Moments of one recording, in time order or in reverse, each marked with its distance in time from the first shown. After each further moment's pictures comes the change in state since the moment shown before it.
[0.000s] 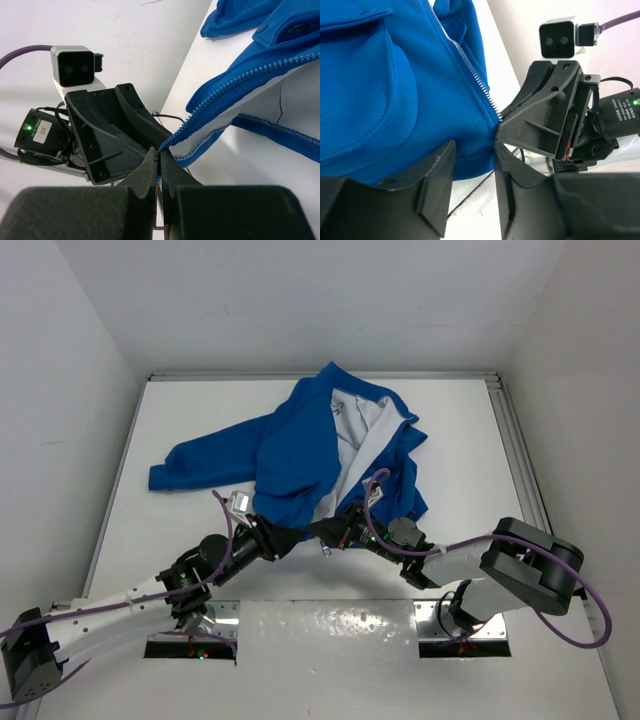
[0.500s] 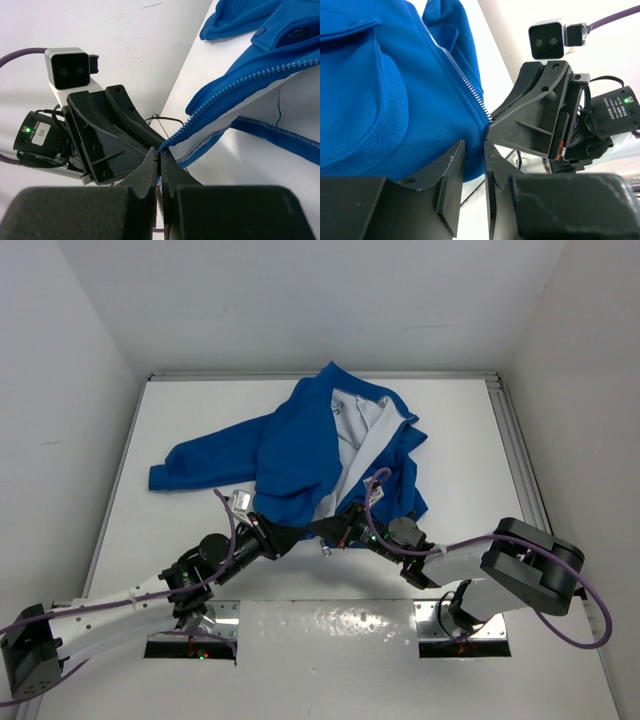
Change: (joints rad) left arm 0.000 0.031 0.000 0.072 0.014 0.024; right arm -0.003 -0.005 0.000 0.000 0.006 0.004
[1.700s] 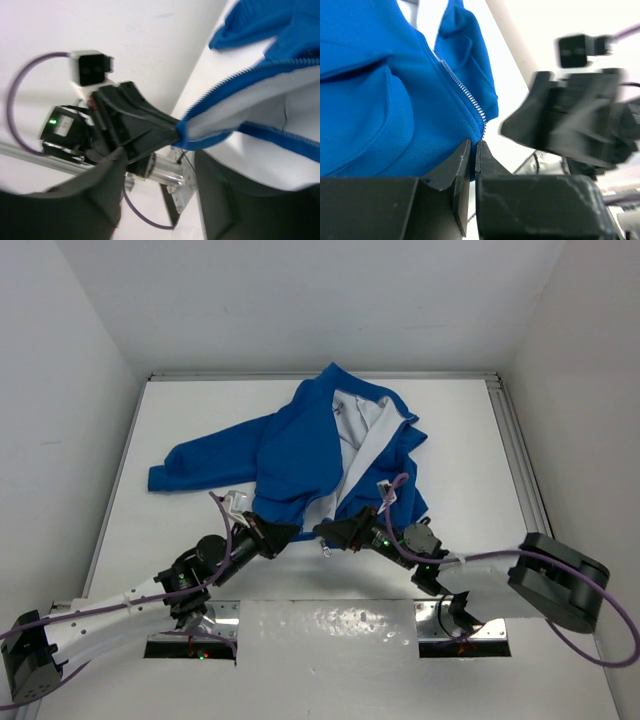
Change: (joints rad) left arm 0.000 -0.066 0.001 -0.061 -0.041 0.088; right arm 0.003 -0.118 -0.071 -0.014 0.019 0.002
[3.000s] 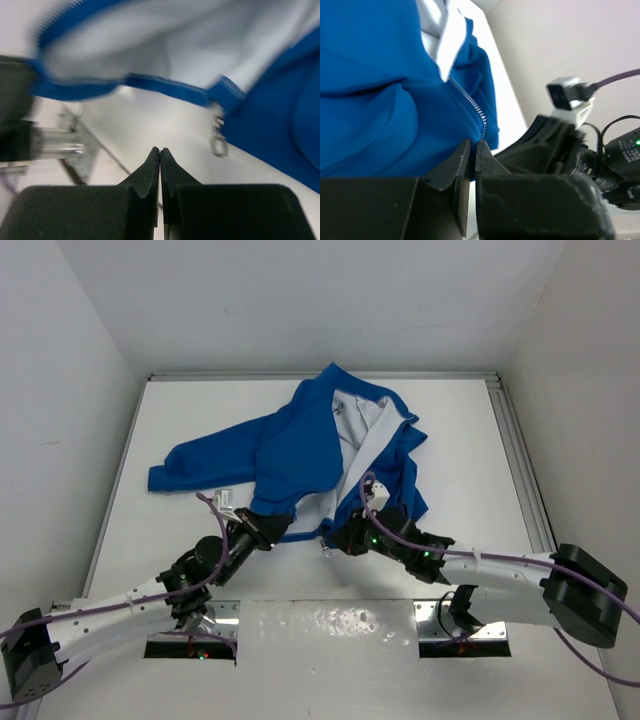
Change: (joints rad) left arm 0.000 0.039 -0.023 0.086 -0.173 -0.105; right arm 0.008 -0.200 0.199 -0.858 0.087 -0.244
